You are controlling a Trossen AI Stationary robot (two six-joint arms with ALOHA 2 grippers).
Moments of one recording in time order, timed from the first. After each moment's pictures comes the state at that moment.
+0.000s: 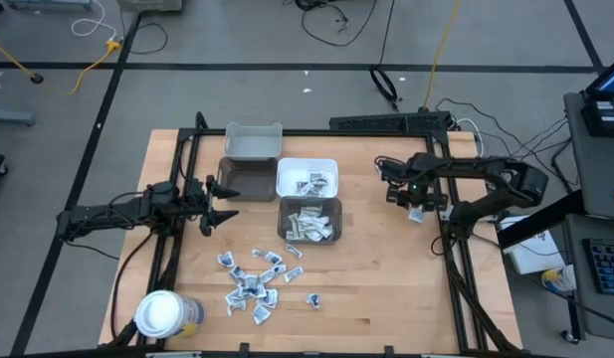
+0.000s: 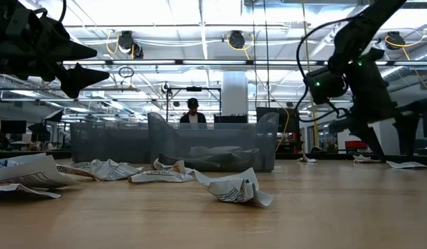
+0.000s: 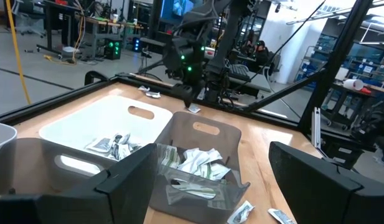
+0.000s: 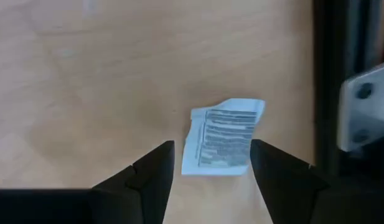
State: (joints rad) left arm 0.14 0.07 0.02 0.06 0.08 -0.25; right arm -0.53 1.41 0.68 -1.10 0.00 1.34
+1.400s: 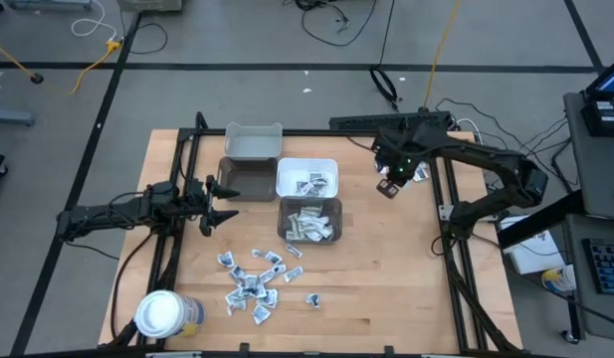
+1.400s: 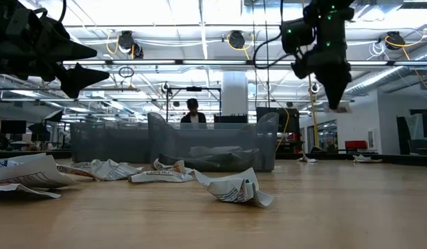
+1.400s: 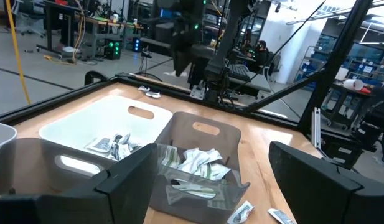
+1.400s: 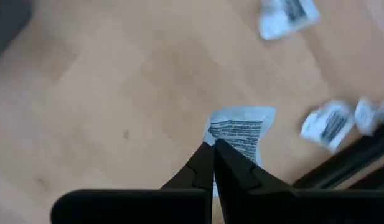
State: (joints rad) left arm 0.14 0.07 0.02 0.06 0.08 -0.25; right arm -0.52 1.41 1.15 -1.29 0.01 0.18
